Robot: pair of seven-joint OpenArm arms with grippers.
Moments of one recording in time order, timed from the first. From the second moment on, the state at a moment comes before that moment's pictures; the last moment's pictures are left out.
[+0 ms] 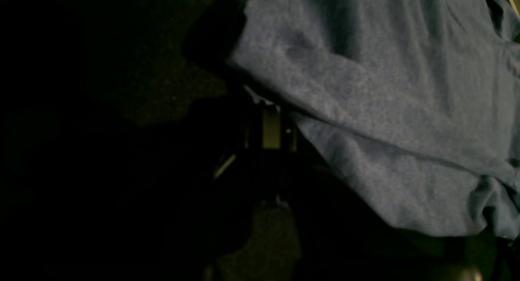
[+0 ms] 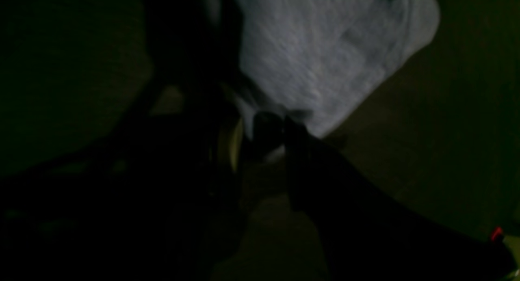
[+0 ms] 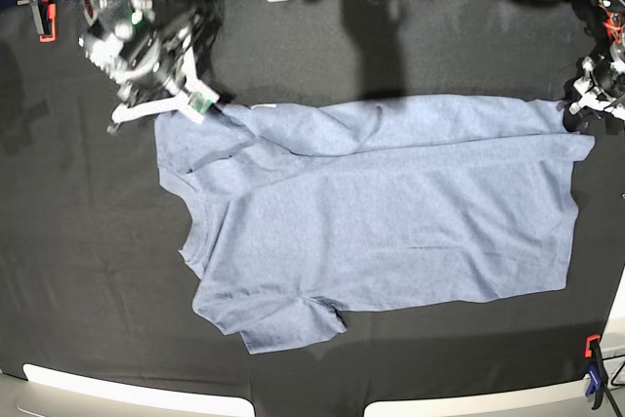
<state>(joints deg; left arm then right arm) 7.7 -19.2 -37.0 66.3 -47.0 -35.0 47.0 -16.8 31.8 -15.0 105.5 -10.0 23.2 -46.9</state>
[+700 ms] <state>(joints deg) 11.1 -20.2 -36.9 66.3 -59.1 -41.5 56.2 -20.6 36.5 -14.9 110.5 -9.8 22.7 -51.2</state>
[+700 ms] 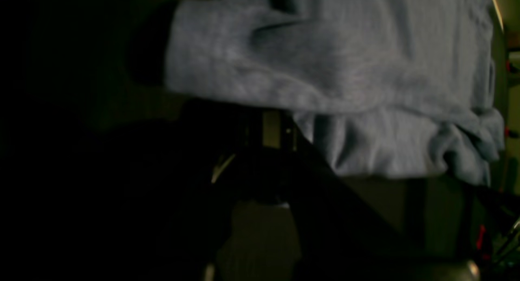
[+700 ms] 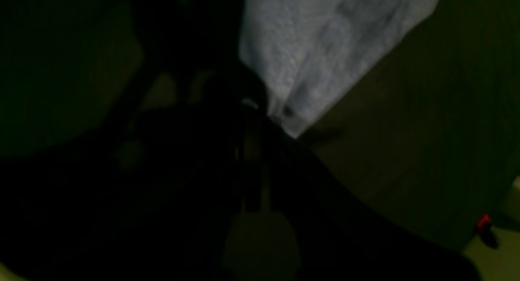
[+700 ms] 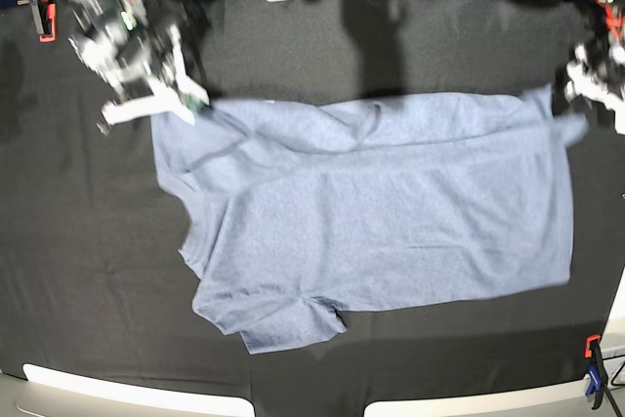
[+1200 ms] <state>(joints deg) 22.6 -23.9 -37.2 73.0 -63.1 -42.8 58.0 -48.1 40.6 2.1 127.1 -9.6 22.8 -52.5</state>
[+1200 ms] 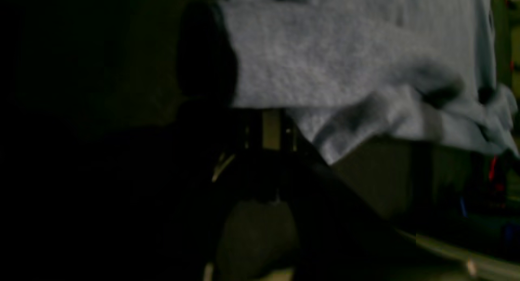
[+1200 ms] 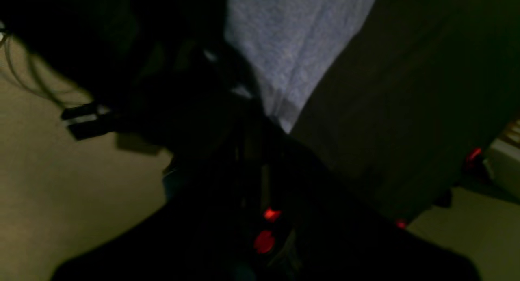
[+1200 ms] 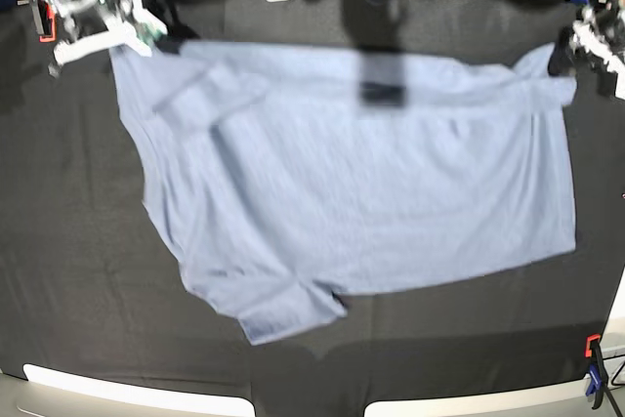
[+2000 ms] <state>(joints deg) 27.7 -26.1 -43.7 82.8 -57.9 -41.8 63.5 -54.3 40.7 4.2 127.7 -7.2 19.2 -54.7</state>
